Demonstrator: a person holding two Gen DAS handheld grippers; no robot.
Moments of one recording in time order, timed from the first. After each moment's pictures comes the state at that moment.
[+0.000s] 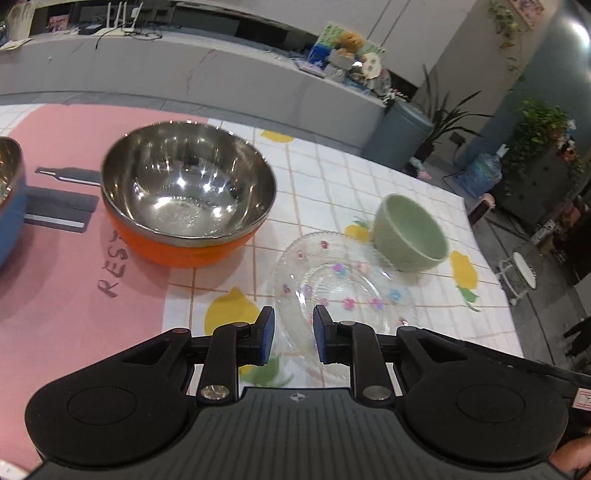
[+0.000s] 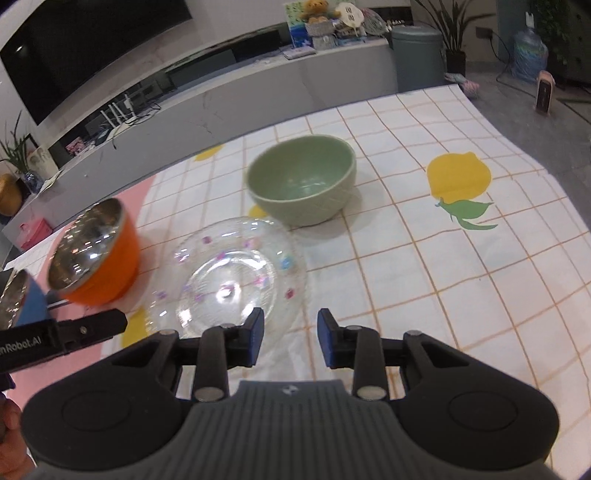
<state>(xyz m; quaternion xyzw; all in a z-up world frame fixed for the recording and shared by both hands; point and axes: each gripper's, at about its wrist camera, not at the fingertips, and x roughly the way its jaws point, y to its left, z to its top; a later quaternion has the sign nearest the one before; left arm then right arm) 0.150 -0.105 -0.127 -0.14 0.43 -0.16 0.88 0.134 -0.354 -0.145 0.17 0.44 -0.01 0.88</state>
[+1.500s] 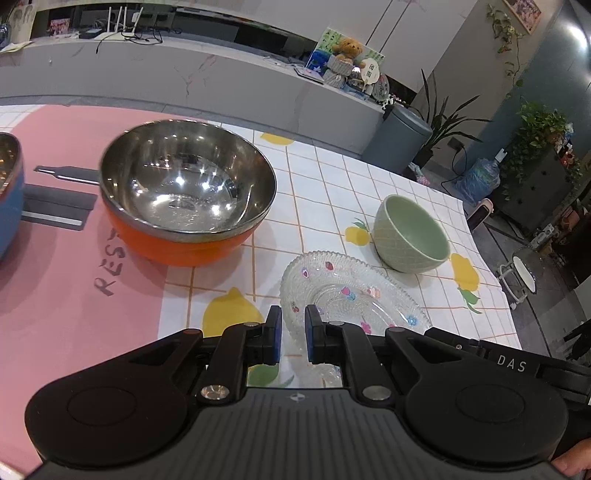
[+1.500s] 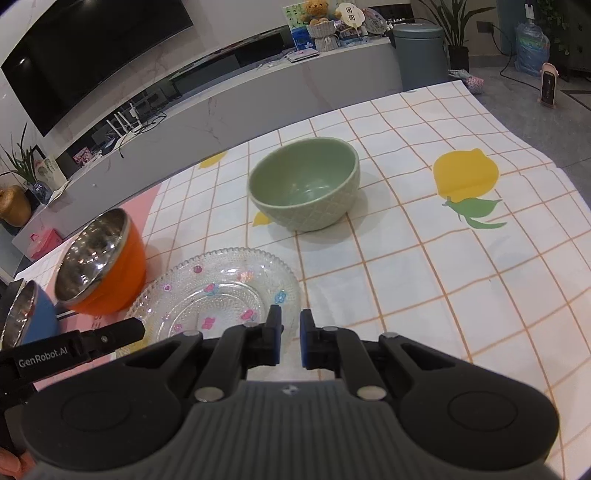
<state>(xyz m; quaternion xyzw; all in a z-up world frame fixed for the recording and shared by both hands) 0.137 -0.099 -0.120 -0.14 0.42 -0.16 0.89 0.121 -0.353 -0.137 0.19 0.43 0.01 0.88</state>
